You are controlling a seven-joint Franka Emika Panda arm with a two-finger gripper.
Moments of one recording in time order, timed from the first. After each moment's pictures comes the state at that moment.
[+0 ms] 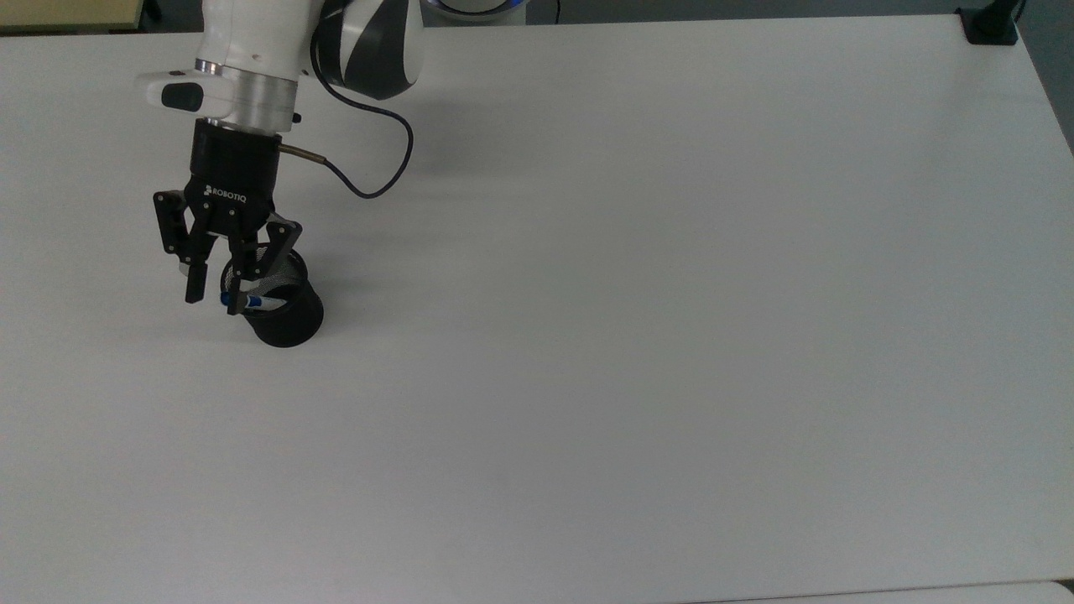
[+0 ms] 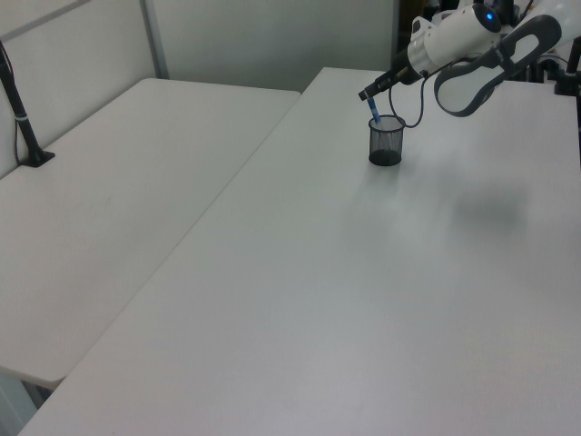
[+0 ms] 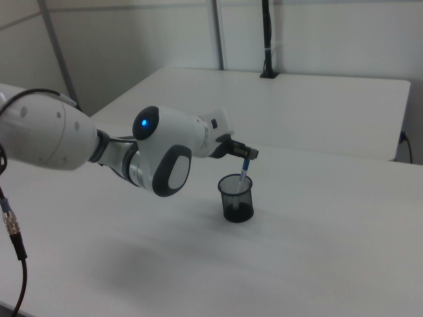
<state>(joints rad) -0.18 0.32 -0.08 -2.03 -0.05 3.27 0.05</state>
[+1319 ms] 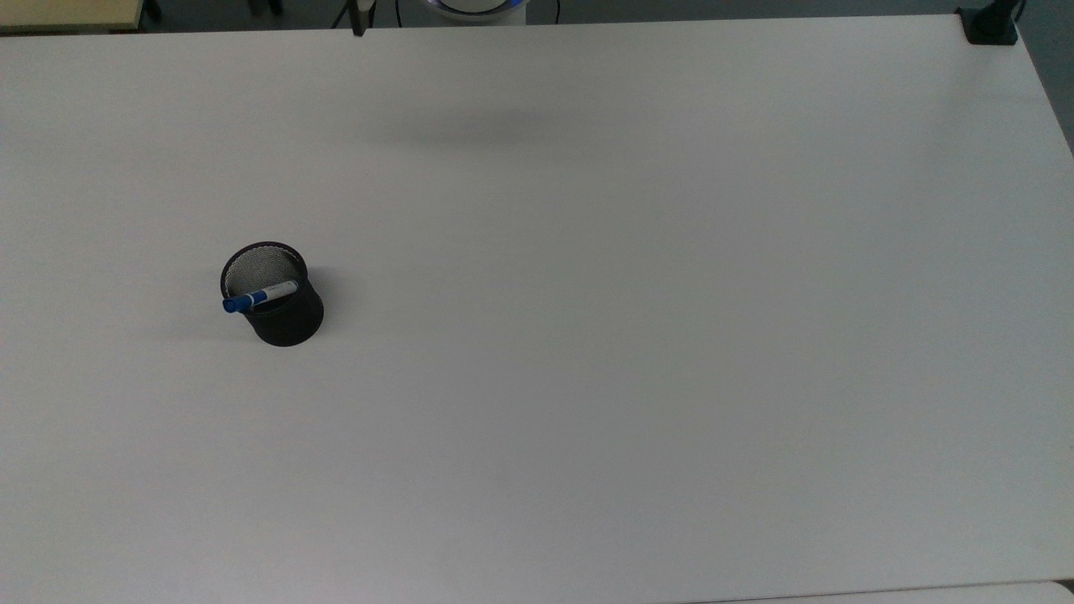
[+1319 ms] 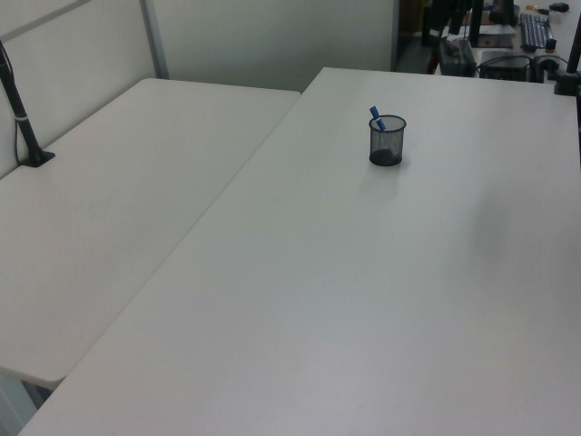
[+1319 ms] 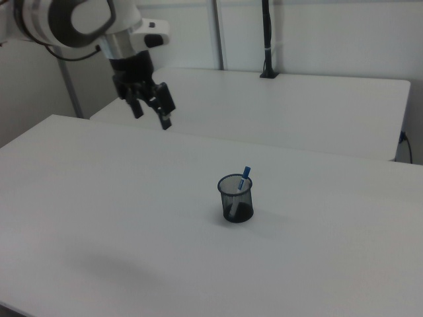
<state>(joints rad) -0.07 -0.11 -0.06 -1.71 -0.01 1.74 0.07</state>
